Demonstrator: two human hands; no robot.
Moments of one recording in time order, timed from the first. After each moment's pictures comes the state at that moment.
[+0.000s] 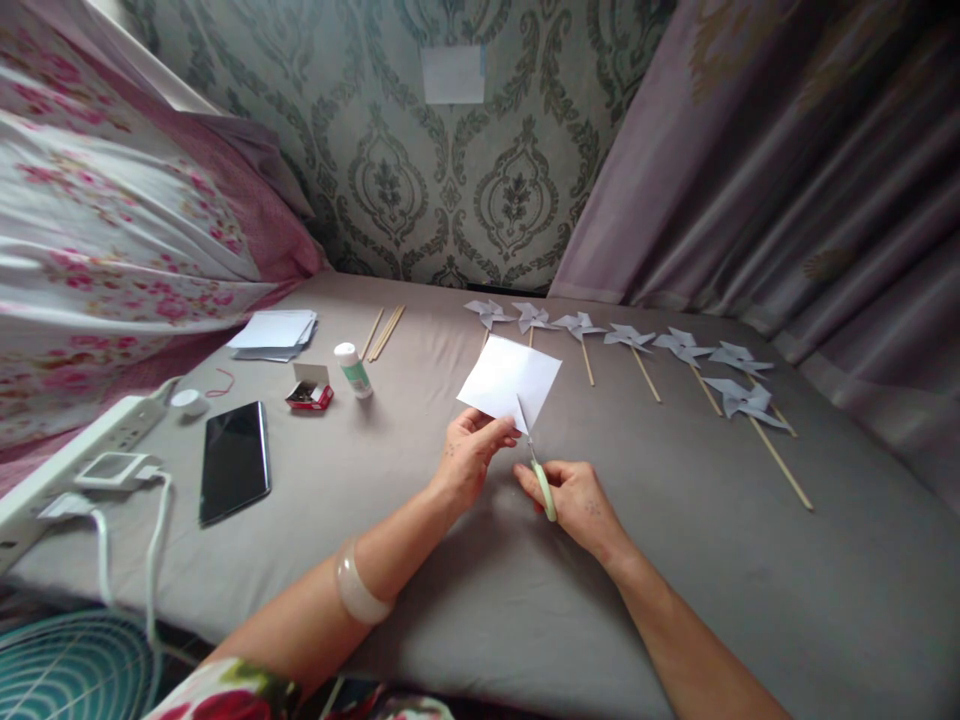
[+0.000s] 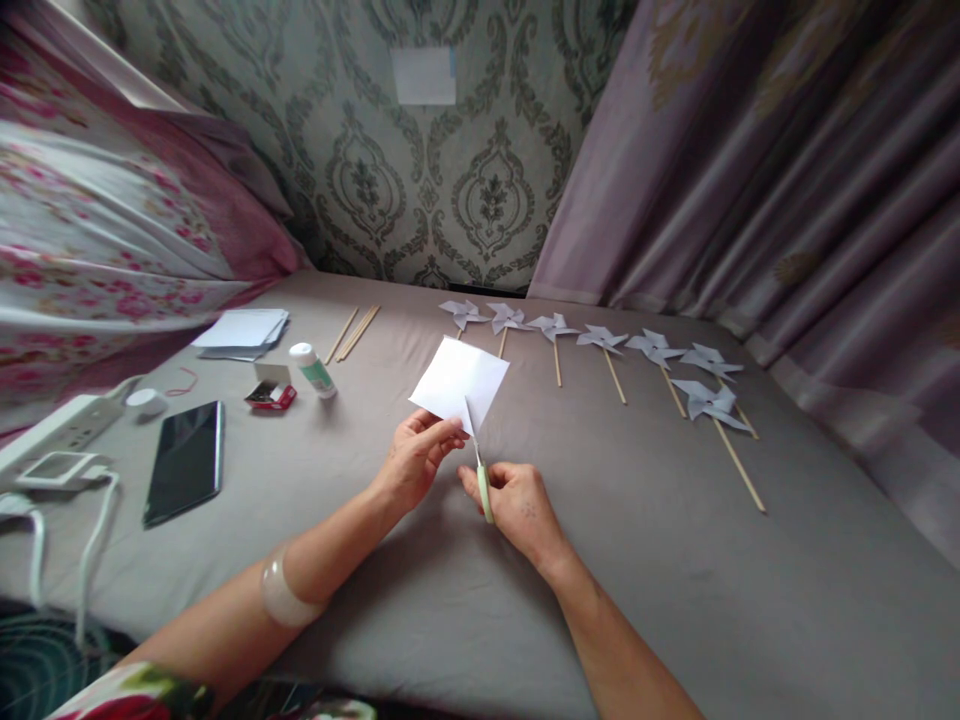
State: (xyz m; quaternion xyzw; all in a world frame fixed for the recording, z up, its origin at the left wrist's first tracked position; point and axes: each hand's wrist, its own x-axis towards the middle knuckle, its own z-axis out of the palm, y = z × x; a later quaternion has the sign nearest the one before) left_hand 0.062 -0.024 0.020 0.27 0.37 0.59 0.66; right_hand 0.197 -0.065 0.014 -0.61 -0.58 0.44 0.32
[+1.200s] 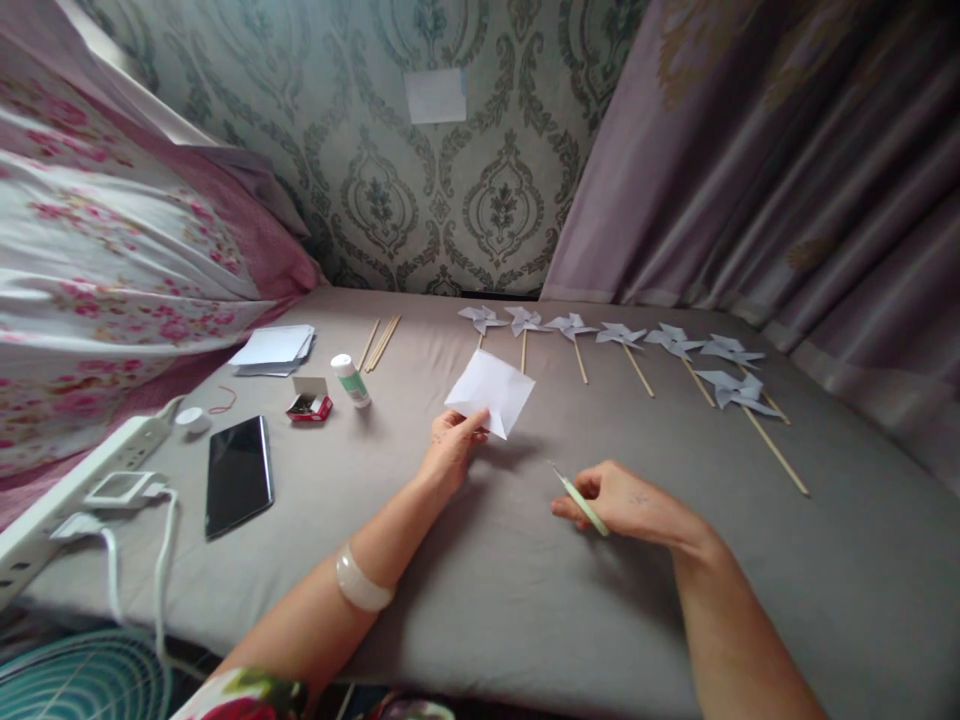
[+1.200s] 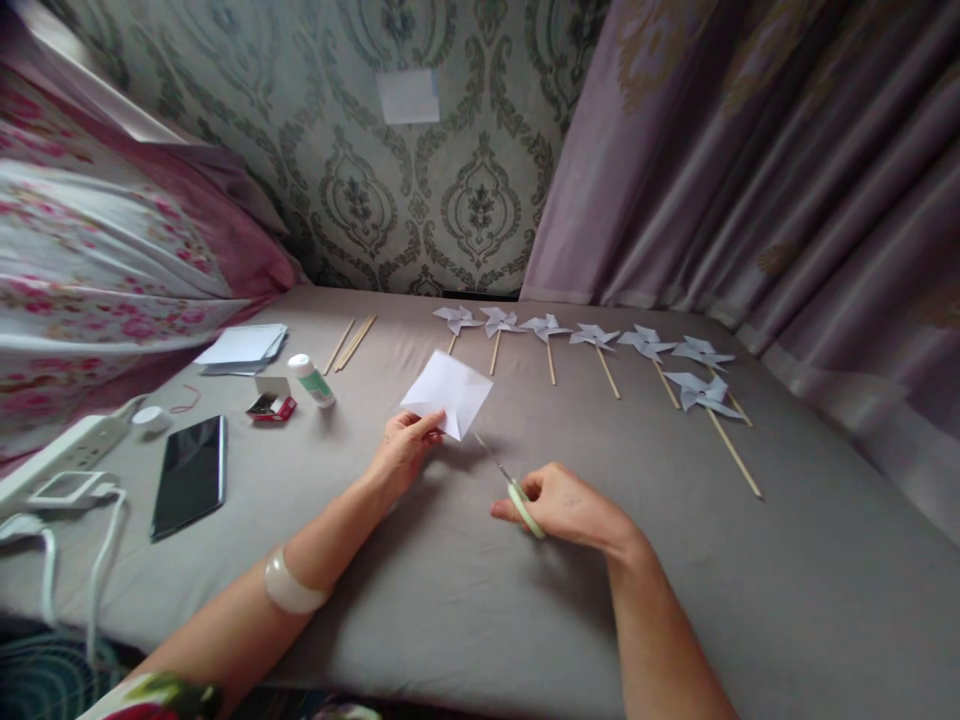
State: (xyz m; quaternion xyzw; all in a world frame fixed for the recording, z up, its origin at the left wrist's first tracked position) left_hand 0.045 0.001 -0.006 0.28 0.45 0.58 0.62; right_hand 0.257 -0.060 0.027 -0.60 -0.65 0.46 0.11
